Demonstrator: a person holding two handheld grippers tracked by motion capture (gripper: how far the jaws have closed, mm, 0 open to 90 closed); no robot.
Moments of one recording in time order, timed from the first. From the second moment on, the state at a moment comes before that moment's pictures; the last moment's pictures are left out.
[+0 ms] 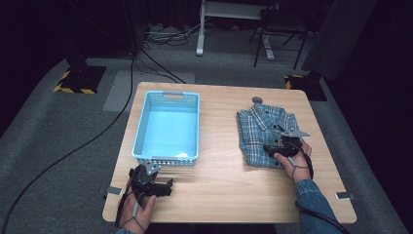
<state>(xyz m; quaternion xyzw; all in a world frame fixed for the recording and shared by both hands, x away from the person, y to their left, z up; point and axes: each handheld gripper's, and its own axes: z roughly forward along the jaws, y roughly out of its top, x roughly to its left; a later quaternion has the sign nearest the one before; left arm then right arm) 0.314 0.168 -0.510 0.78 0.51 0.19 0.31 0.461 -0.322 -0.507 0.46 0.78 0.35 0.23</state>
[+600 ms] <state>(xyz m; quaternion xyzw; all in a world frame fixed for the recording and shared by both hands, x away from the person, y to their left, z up) 0.314 0.168 -0.510 0.78 0.51 0.19 0.31 0.453 -0.320 -0.485 0.48 0.77 0.34 0.25</state>
